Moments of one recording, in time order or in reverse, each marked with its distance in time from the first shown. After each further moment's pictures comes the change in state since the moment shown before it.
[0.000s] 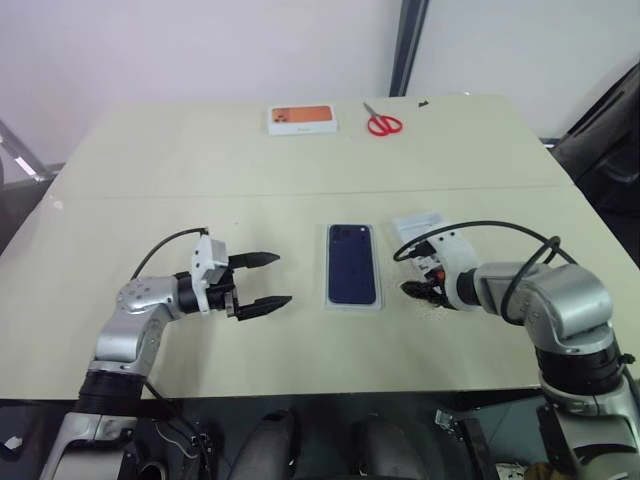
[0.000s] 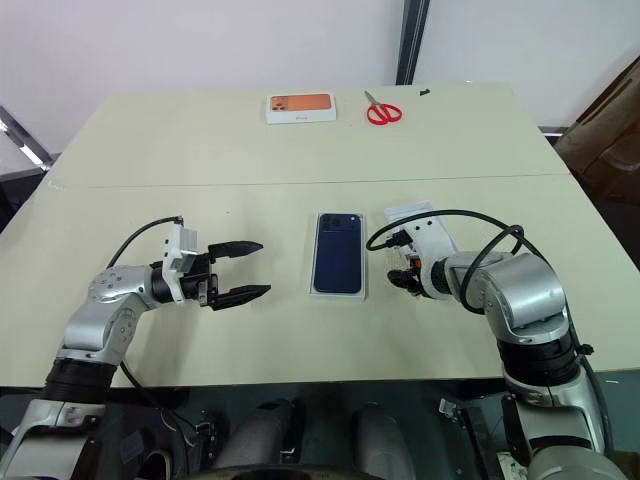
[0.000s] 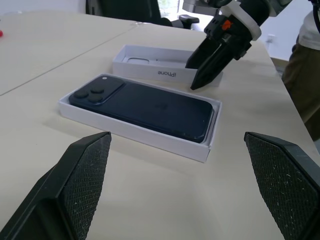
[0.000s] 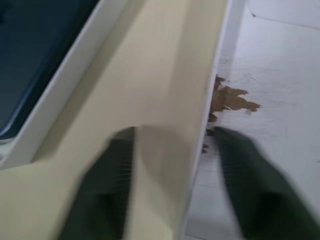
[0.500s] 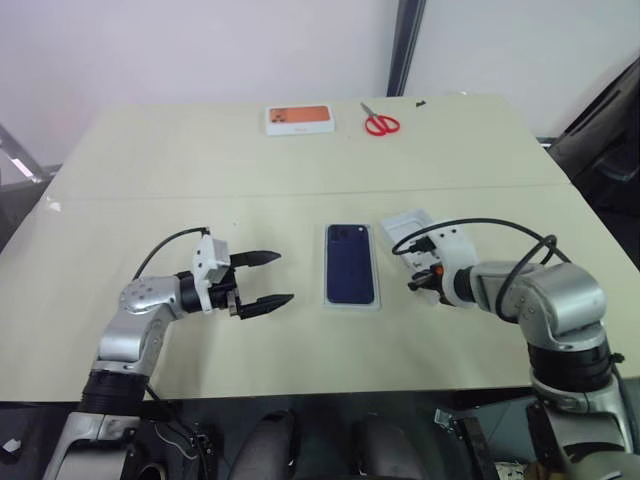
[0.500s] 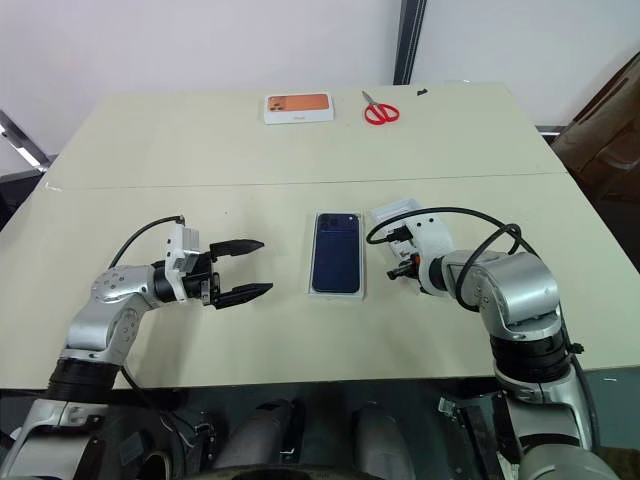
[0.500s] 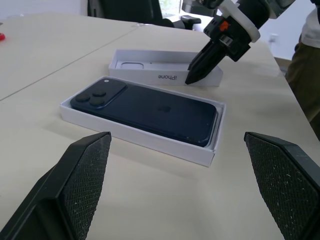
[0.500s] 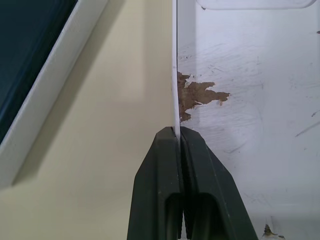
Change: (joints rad) left arm -0.008 -0.011 -0.002 0.008 0.014 -0.014 0.013; right arm -0.036 0.116 -0.074 0.046 -0.011 0.000 -0.098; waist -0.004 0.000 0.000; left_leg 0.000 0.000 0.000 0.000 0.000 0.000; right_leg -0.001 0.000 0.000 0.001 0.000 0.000
